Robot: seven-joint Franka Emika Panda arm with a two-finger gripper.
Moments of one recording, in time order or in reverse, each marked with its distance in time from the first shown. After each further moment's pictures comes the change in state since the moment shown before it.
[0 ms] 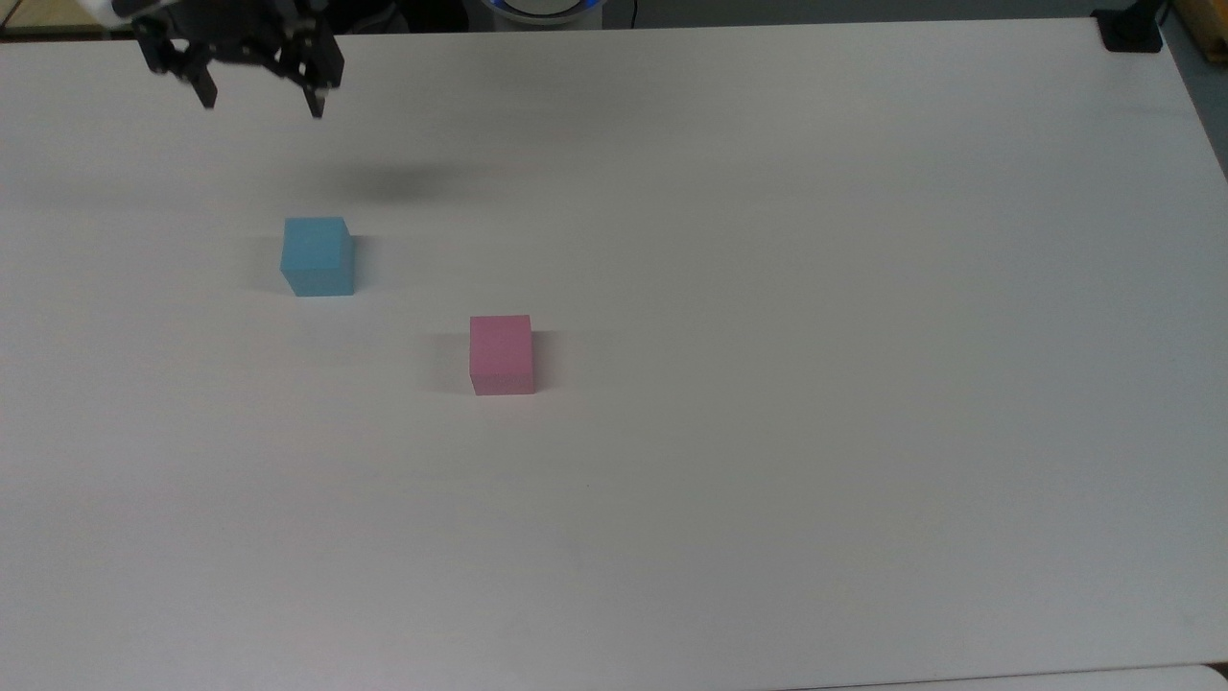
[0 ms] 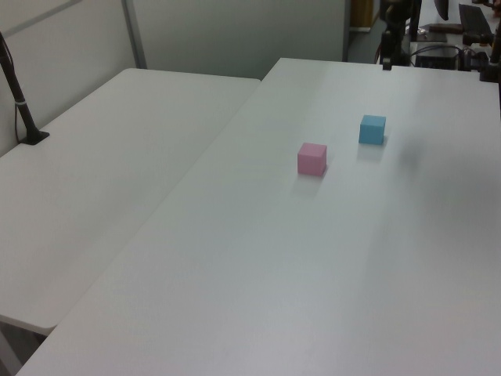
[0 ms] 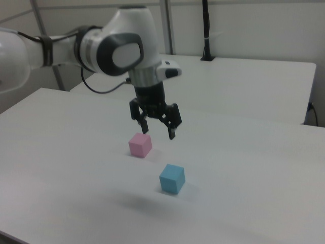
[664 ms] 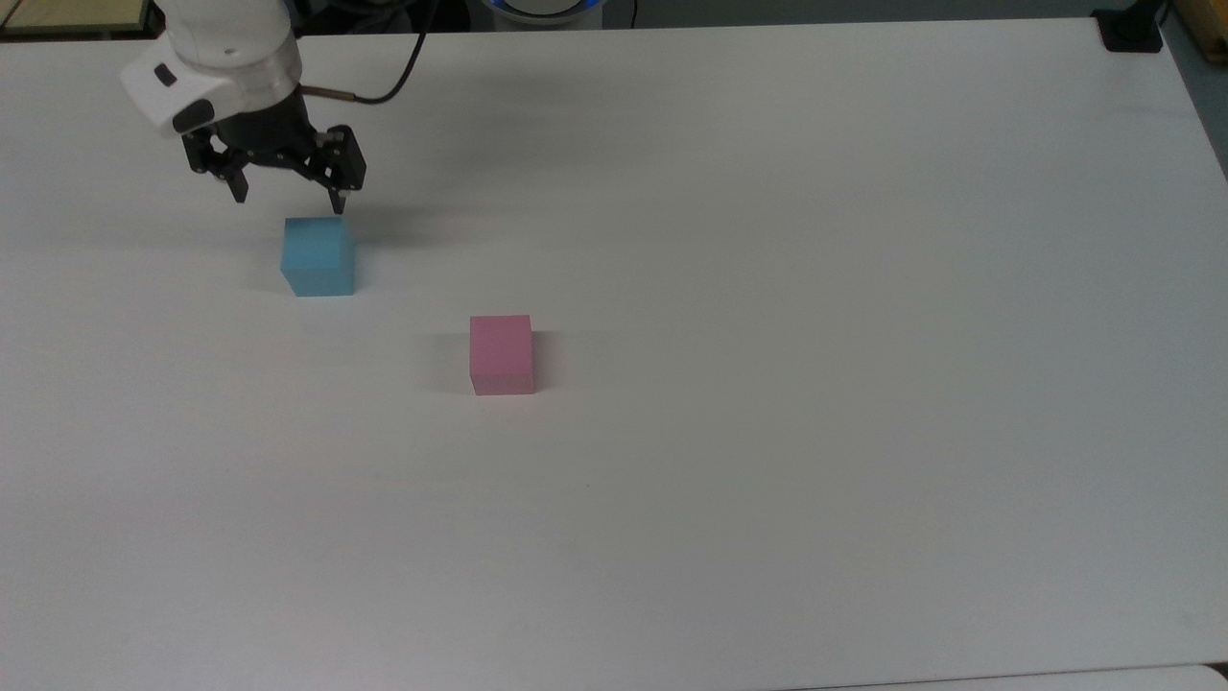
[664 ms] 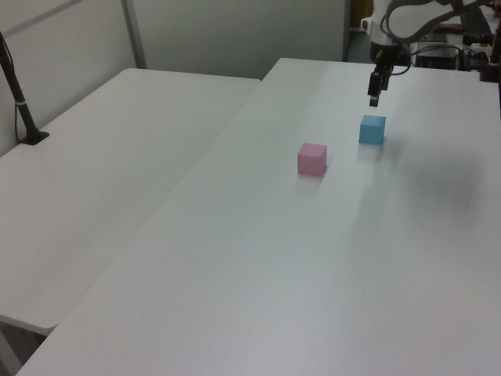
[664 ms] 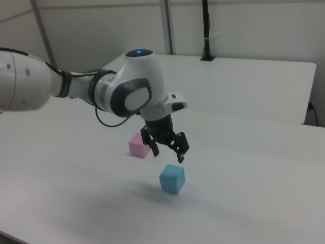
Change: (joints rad) arm -0.001 0.076 0.000 -0.190 0.003 0.345 0.038
